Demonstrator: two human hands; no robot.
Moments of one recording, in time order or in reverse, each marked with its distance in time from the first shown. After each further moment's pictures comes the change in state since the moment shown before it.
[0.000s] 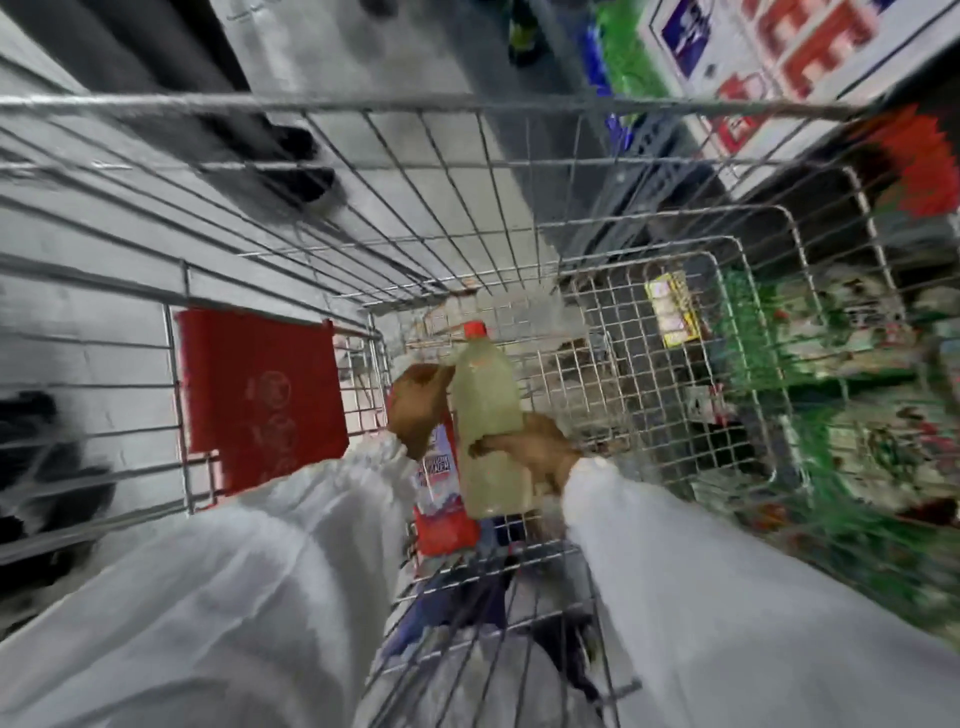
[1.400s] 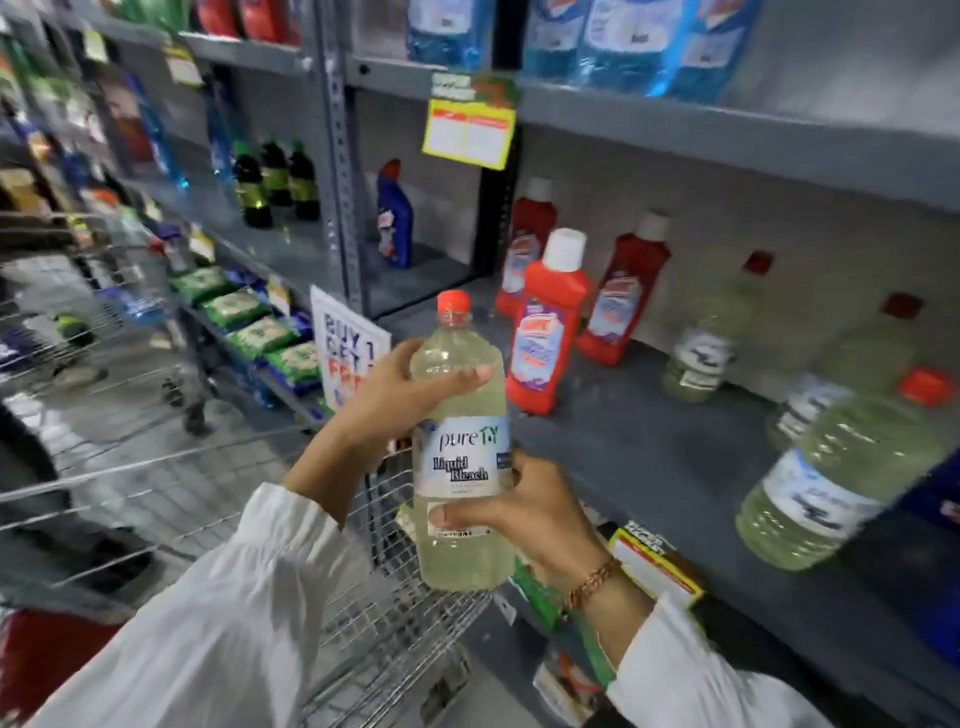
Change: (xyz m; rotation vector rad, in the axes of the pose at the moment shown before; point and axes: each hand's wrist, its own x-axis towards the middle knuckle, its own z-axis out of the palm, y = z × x) left_hand -0.416 0.227 0.117 0.036 -0.599 0.964; right_hand -0.407 0.081 -0.118 0.158 0.696 -0.928
